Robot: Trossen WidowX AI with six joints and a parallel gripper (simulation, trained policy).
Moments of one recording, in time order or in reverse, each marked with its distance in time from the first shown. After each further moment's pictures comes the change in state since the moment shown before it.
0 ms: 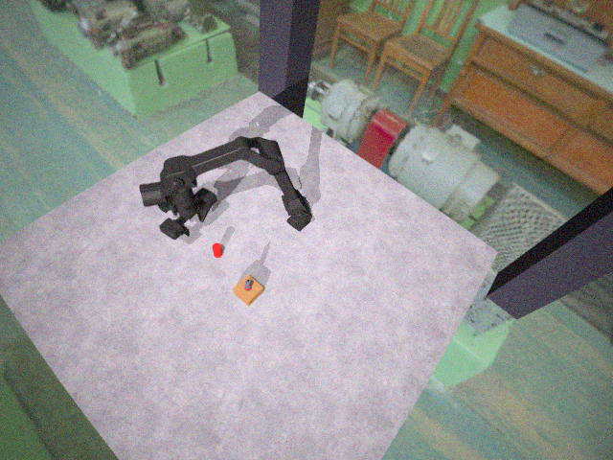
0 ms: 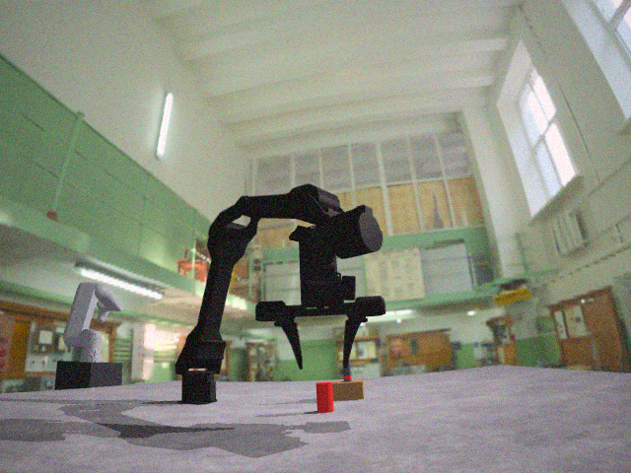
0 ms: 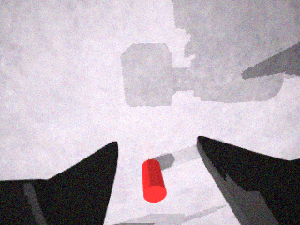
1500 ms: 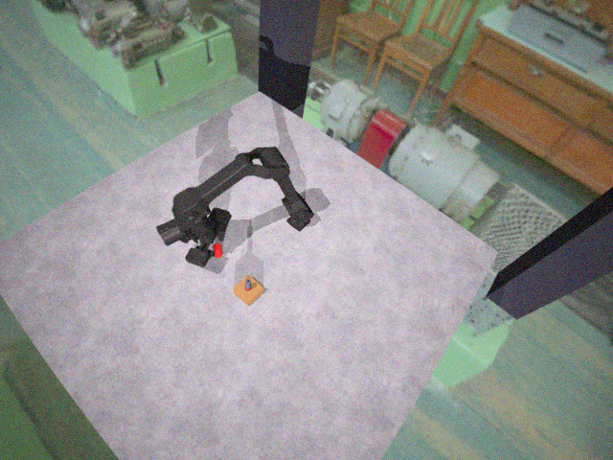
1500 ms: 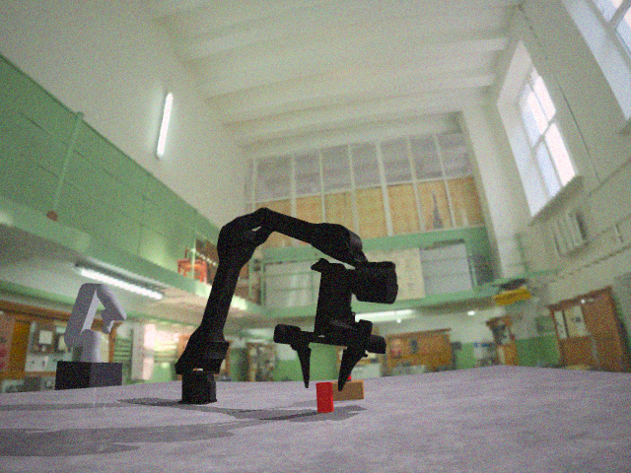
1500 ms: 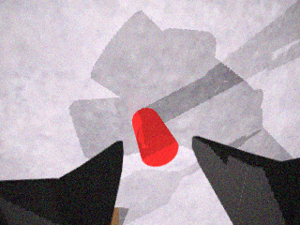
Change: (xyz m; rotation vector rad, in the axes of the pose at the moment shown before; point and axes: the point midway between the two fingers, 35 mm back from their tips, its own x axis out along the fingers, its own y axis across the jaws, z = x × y) arm 0.045 0.003 -0.083 -0.202 0.093 -0.167
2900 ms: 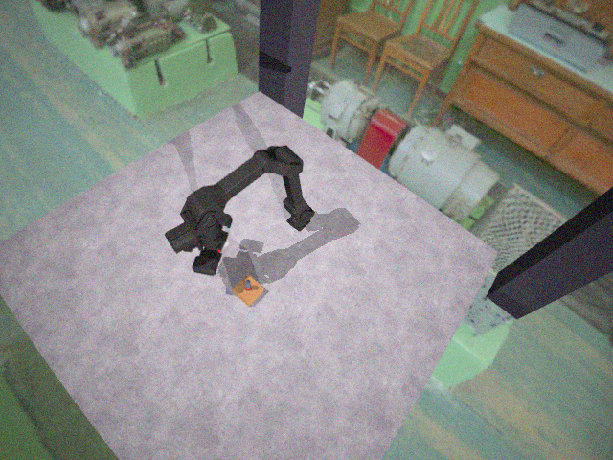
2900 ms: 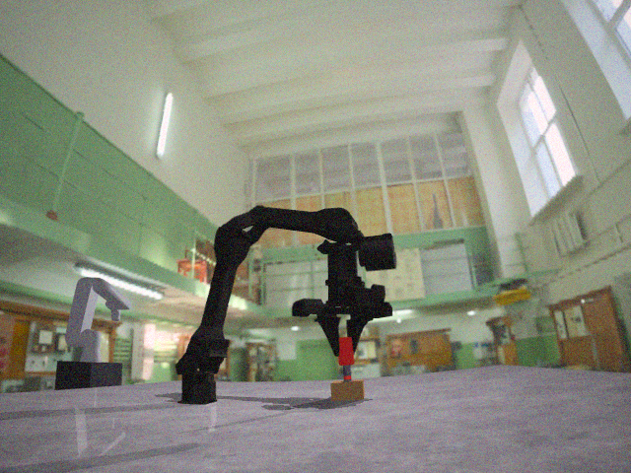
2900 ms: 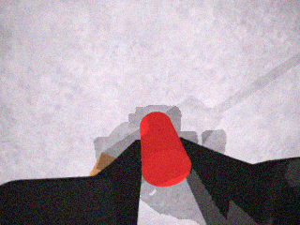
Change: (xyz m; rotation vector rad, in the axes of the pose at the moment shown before) arm -0.055 0.037 -0.046 -0.213 -0.141 0.100
